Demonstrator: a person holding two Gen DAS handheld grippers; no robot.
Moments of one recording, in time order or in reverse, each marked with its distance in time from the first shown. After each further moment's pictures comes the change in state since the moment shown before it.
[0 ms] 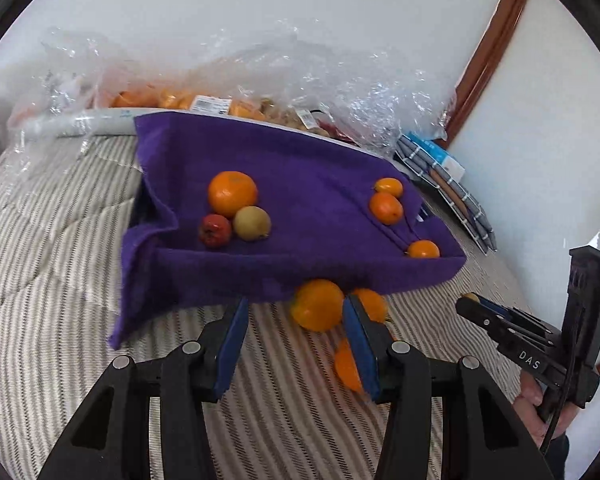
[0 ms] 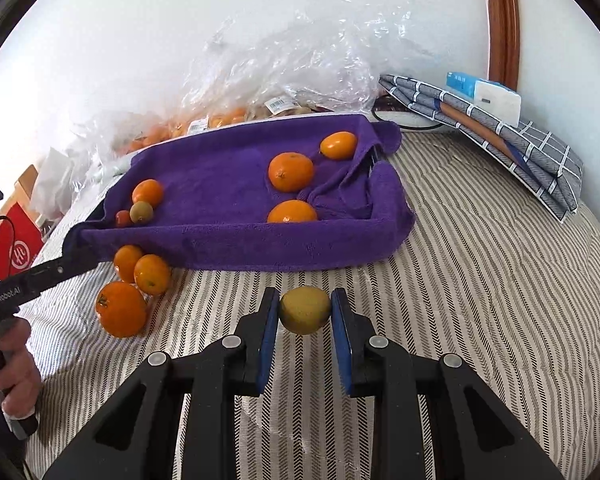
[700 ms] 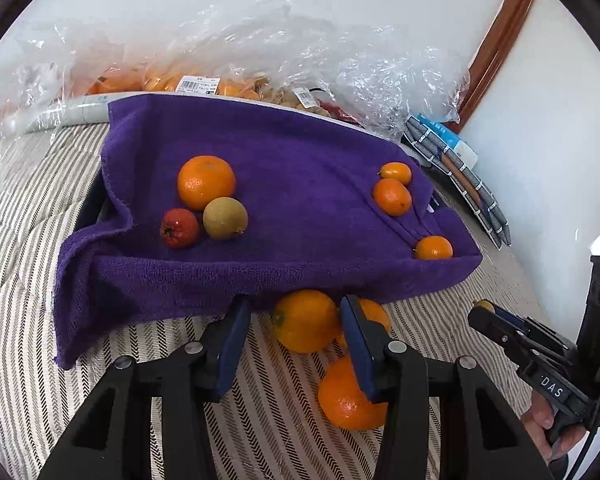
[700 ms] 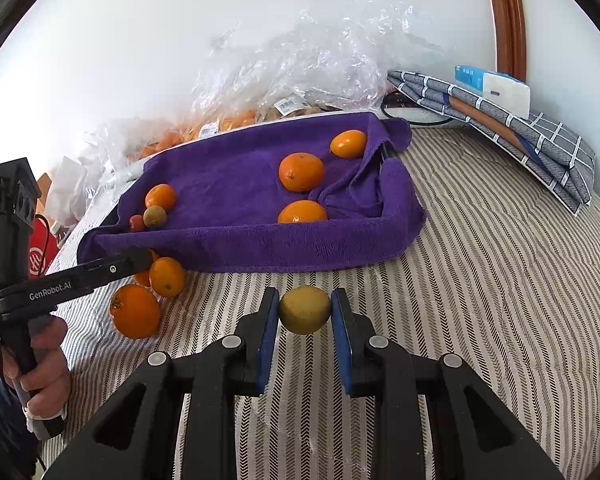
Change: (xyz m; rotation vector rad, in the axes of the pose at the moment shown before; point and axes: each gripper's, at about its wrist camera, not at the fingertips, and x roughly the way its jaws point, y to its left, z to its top) left arm 0.034 -0.016 0.010 0.004 0.061 0.048; right arm 0.000 -0.006 0.000 0.024 0.006 0.068
